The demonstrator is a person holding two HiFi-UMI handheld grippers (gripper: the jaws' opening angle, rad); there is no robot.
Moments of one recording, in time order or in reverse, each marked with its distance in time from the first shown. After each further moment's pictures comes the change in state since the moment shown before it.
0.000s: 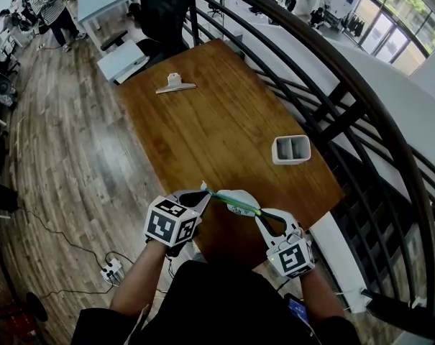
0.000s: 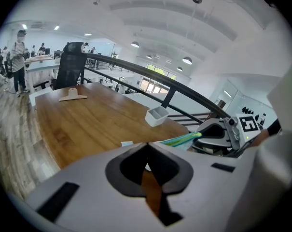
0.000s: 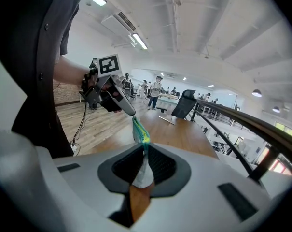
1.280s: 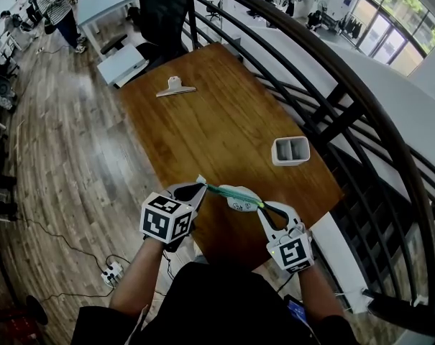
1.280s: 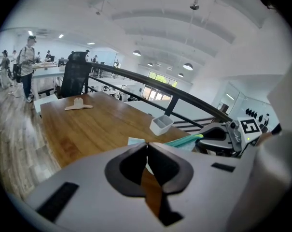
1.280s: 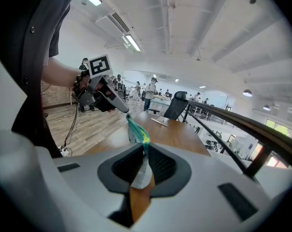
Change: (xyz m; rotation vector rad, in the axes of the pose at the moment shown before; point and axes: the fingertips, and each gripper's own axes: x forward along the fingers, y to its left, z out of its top) left arm -0.013 0.018 0.025 0.006 -0.094 0.042; right arm 0.004 -0.022 0.009 0.073 -0.013 -0.099
